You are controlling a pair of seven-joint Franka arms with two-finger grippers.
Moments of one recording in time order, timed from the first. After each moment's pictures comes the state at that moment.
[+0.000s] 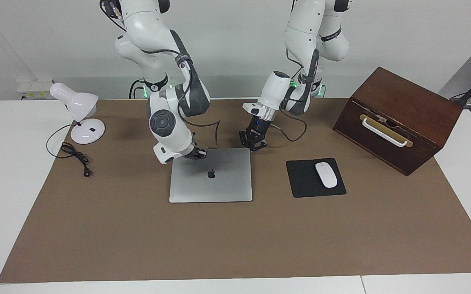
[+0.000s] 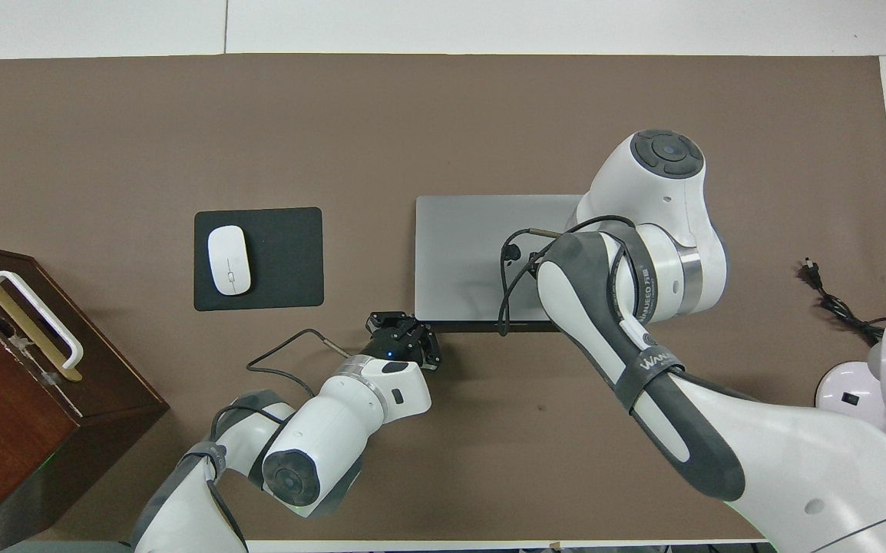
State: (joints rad) left arm -0.78 0.25 0.03 -2.53 -0.07 3.51 0.00; right arm 0.45 0.35 -0.14 -1.82 0.27 1.91 0.46
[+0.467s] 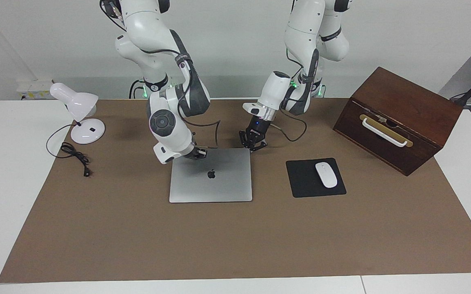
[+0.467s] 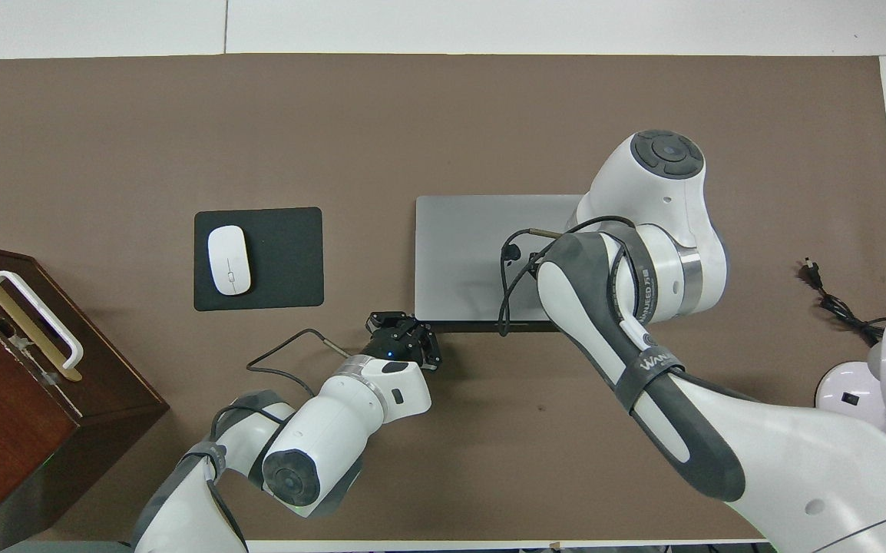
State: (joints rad) left arm -0.78 0.25 0.03 -2.53 -0.07 3.51 0.00; right arm 0.45 0.35 -0.14 -1.82 0.27 1.91 0.47
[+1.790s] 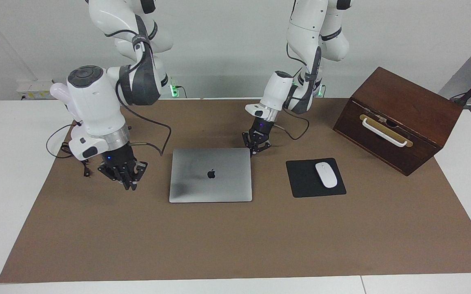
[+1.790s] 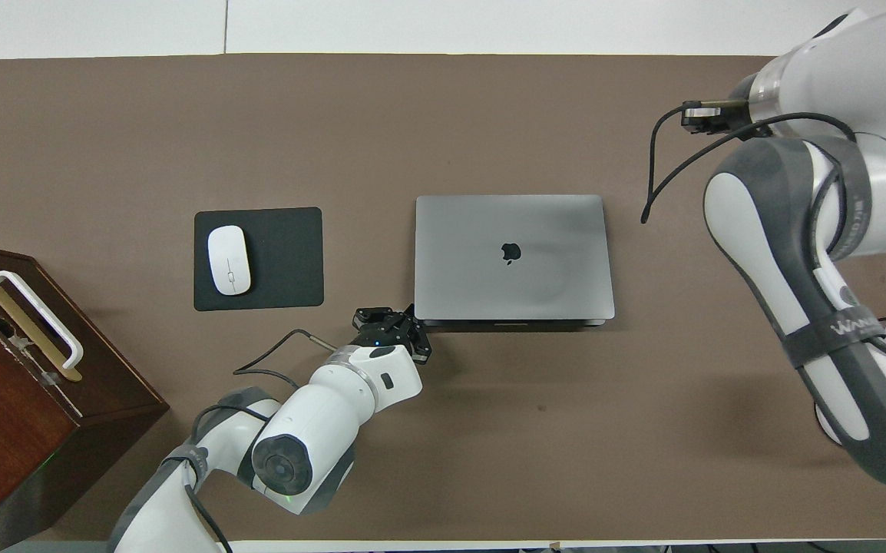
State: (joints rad) left arm -0.76 0.17 0.05 -2.52 -0.11 3.33 -0.04; right arm 0.21 0.29 -0.16 -1.58 0.02 2.15 0.07
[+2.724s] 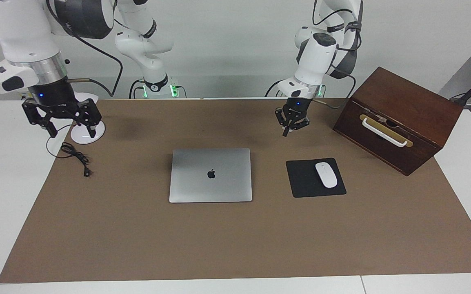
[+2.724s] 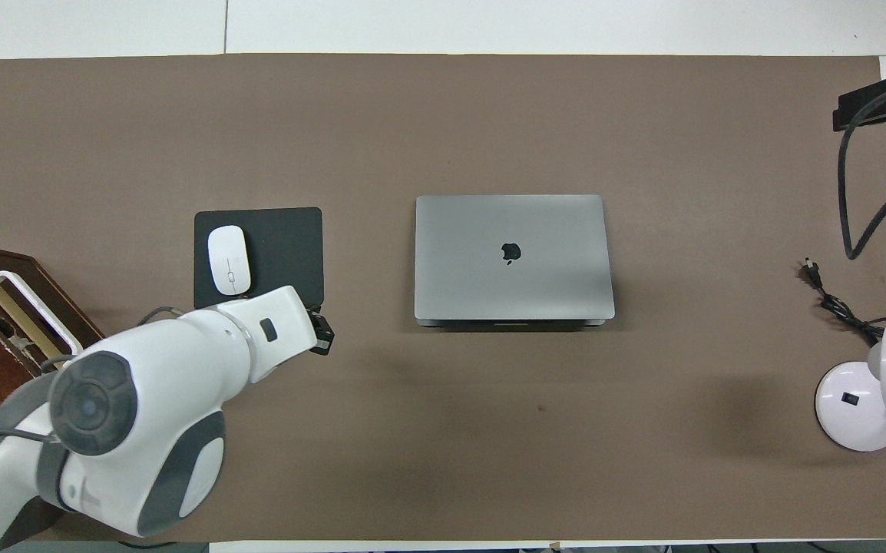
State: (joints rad) left arm -0.53 -0.25 0.06 -2.36 -0.10 2.40 0.07; right arm 0.13 0.19 -0.18 -1.31 -0.02 1.68 -0.06
